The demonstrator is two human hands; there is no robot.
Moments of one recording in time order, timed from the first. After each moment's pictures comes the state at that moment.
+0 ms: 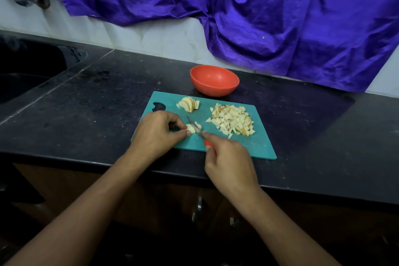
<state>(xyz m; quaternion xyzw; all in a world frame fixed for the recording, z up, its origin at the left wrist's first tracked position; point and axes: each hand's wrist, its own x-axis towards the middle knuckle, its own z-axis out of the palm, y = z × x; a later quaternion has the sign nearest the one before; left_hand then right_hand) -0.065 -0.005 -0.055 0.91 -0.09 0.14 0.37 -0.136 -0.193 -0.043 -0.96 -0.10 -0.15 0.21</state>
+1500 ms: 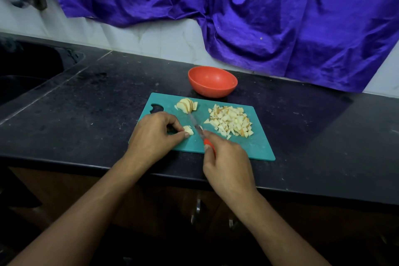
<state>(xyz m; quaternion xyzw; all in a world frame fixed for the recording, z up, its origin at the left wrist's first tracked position) -0.073 -0.009 -0.049 0.92 -0.09 0.17 0.34 -0.136 -0.190 -0.046 -0.95 -0.09 -0.17 0.25</state>
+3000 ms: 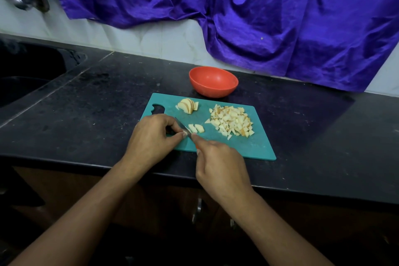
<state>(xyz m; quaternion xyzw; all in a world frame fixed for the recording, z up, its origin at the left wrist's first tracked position) -0.080 -0.006 -0.048 0.92 -0.10 0.17 0.33 -0.139 -0.181 -0.044 -0.96 -0.15 -0.14 0.17</state>
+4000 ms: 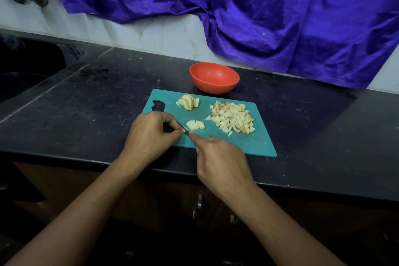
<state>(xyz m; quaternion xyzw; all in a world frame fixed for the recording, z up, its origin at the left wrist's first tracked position) -0.081 0.000 -0.052 0.92 -0.09 0.16 0.36 -0.136 -0.186 -0.045 -0.96 -0.20 -0.15 0.11</state>
